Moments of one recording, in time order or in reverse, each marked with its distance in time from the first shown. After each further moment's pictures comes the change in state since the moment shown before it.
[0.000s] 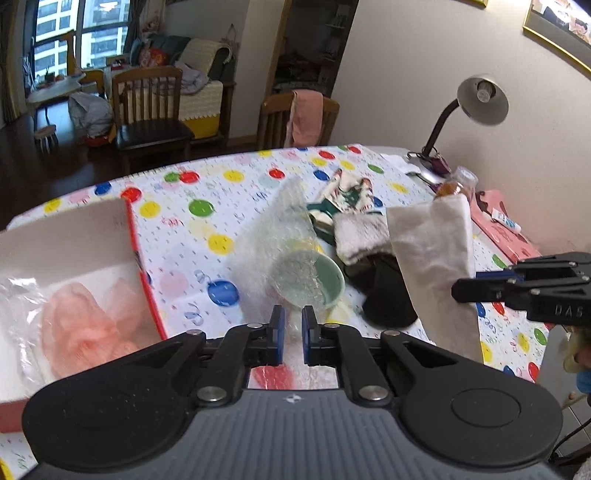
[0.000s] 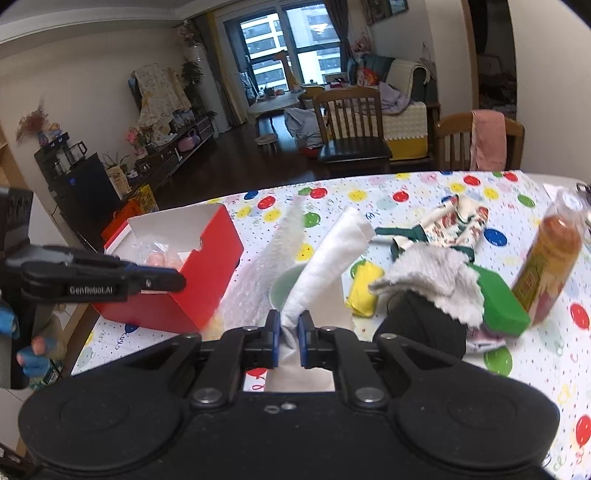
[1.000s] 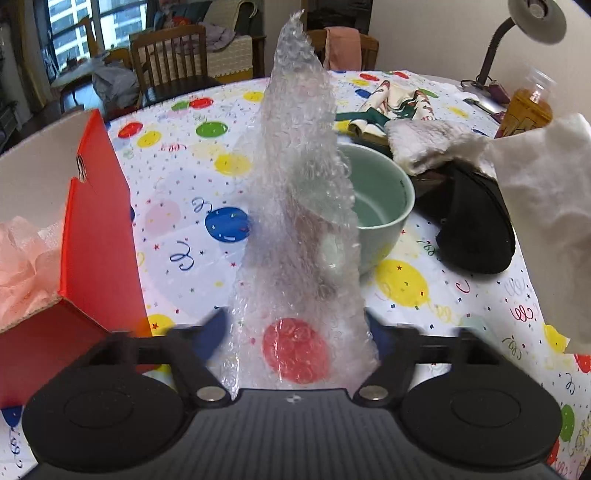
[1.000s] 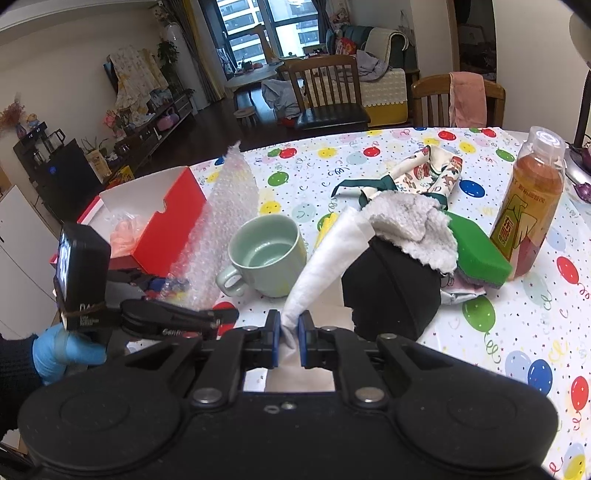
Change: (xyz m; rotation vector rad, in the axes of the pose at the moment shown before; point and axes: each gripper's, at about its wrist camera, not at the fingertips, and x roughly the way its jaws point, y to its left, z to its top) left arm 0.122 -0.010 -0.051 0.033 0.138 0.187; right arm 0.007 -0.028 -0.027 0.046 0.096 -0.045
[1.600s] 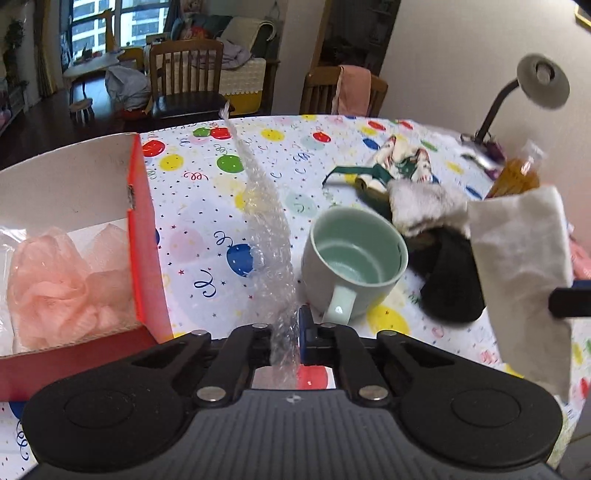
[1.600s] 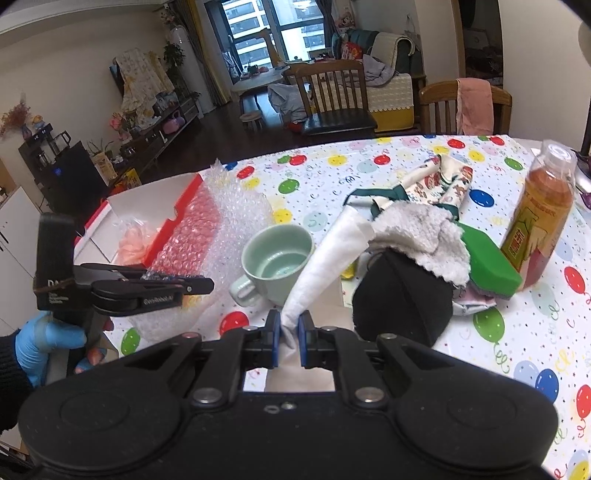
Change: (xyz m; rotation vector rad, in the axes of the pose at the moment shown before) left arm -0.044 0.028 0.014 -0.117 -0.086 -0.062; right arm -0.001 0.013 0.009 -0.011 -0.019 0.019
